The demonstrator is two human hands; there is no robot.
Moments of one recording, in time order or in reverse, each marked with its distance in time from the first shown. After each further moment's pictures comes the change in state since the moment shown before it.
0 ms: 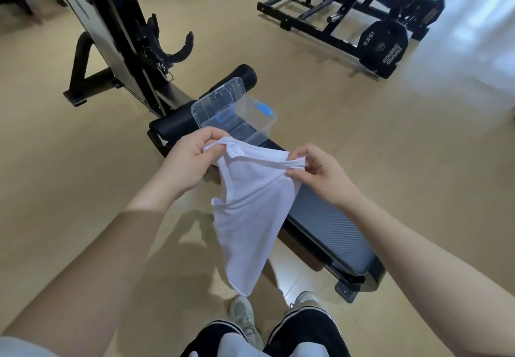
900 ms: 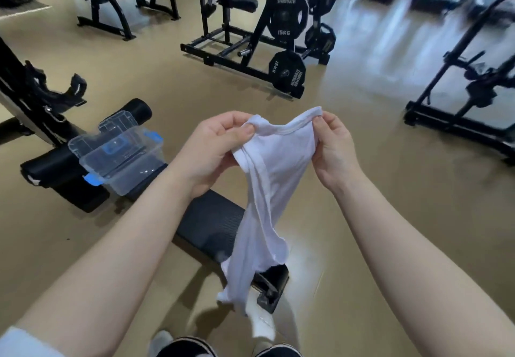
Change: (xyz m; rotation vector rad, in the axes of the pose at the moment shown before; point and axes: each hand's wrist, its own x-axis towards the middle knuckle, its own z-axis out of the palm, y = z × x) left_hand -0.034 0.250 0.340 -0.542 -0.357 0.151; right_hand -0.175 0.012 -0.334 0.713 0.647 -0.016
